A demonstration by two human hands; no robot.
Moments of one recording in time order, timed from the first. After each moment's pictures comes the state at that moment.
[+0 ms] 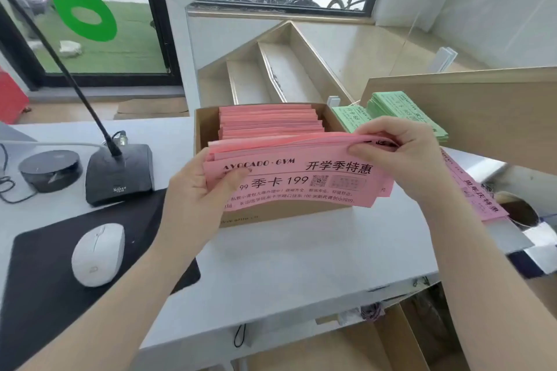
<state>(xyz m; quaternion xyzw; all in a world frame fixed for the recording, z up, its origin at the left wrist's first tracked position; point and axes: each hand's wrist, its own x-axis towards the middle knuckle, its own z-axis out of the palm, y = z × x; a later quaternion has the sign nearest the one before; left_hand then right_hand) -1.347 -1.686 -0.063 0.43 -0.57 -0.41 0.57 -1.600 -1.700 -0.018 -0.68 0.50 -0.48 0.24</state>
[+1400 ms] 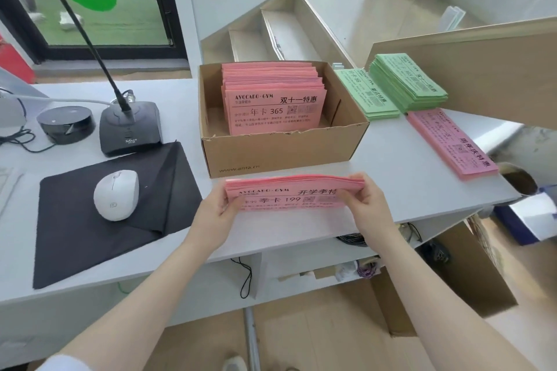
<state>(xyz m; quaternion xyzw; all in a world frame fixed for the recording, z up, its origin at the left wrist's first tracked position) -1.334 -1.639 -0.182 0.51 -0.61 -0.45 0.41 -1.591 -1.616 -0.159 -0.52 0.59 -0.48 0.38</state>
